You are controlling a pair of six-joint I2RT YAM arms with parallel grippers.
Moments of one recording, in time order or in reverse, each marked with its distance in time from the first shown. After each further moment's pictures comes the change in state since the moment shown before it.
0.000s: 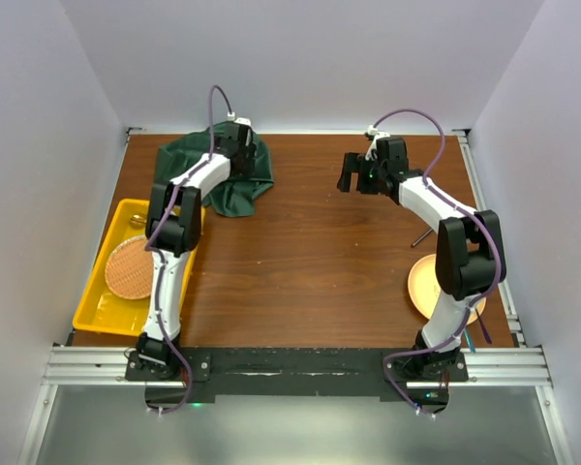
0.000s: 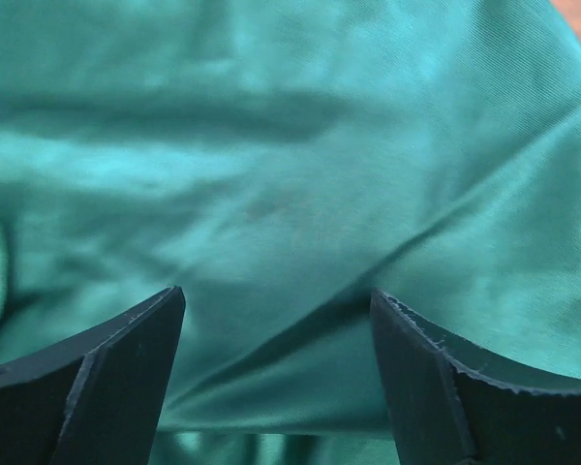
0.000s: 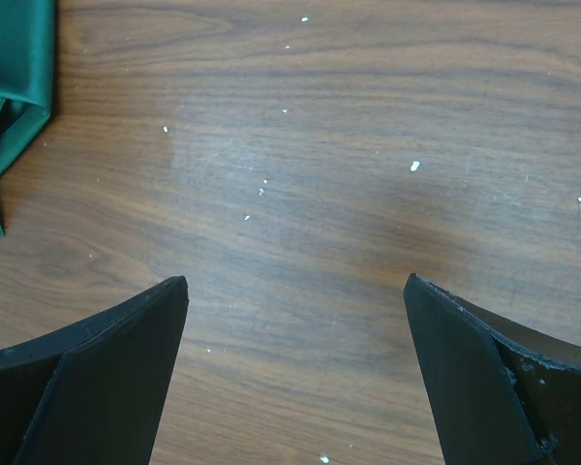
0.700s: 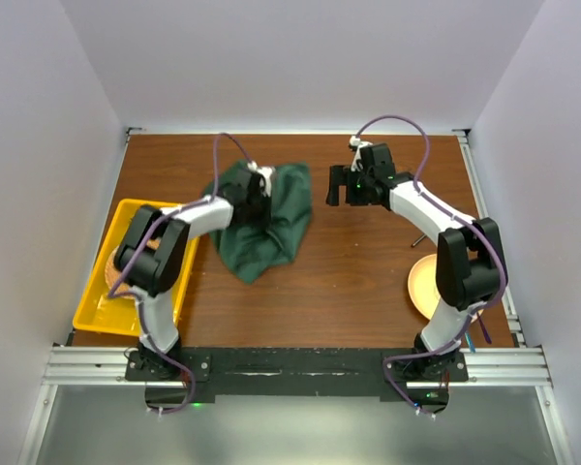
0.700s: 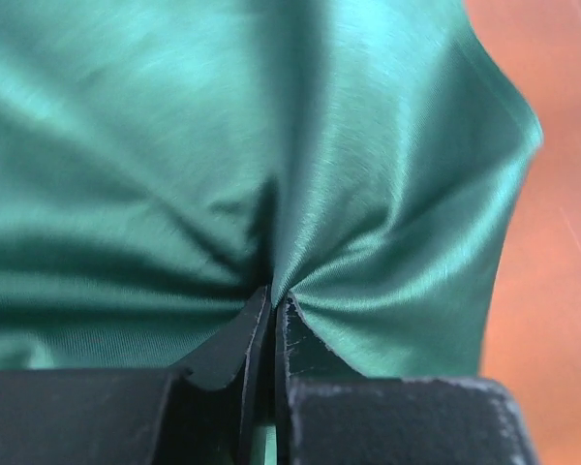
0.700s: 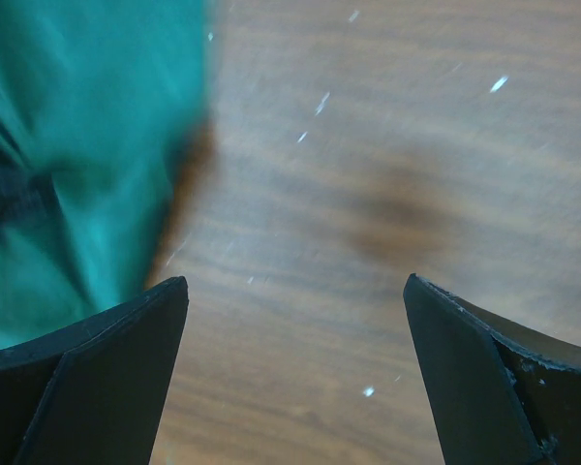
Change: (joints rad) left arm -0.136 -0.413 -0.659 0.146 0.475 -0.245; right arm 0.095 -0.060 -0.014 -0.138 0.022 0.002
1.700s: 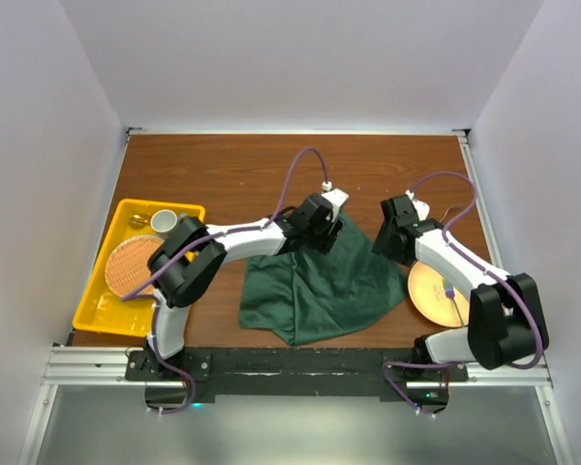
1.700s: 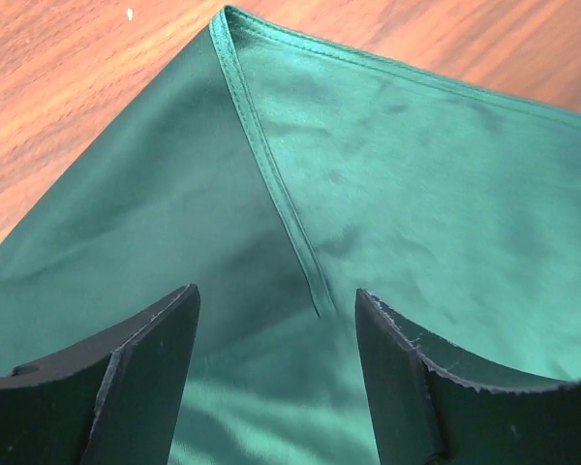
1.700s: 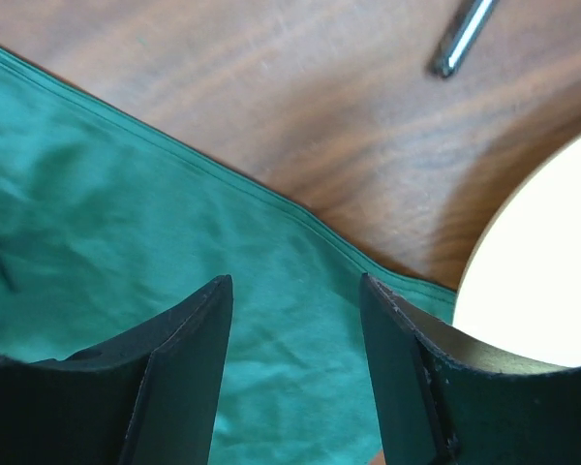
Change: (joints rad) left arm -0.451 0.003 0.035 0.104 -0.261 0.108; right arm -0.018 -0.396 -0.474 -0.232 0.413 0.426
